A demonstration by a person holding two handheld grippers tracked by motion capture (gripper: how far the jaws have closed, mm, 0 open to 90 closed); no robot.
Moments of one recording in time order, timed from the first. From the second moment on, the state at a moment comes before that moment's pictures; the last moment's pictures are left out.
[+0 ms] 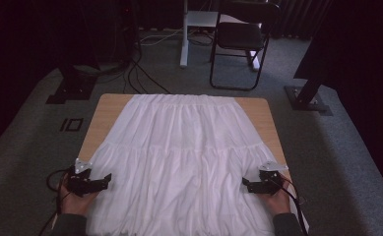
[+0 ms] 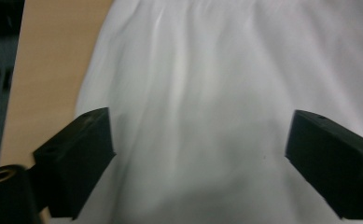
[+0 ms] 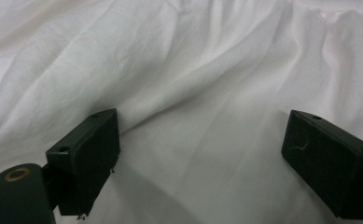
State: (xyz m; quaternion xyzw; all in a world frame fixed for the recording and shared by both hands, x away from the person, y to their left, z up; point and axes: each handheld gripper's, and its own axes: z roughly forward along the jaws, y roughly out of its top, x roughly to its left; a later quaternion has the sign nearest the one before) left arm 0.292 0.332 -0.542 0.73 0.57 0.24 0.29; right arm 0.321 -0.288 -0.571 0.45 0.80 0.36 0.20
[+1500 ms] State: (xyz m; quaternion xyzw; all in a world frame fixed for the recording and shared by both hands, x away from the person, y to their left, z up) left arm 0.271 0.375 -0.525 0.72 0.56 0.32 0.25; right arm 0.304 -0.313 -0.549 0.47 0.76 0.38 0.23
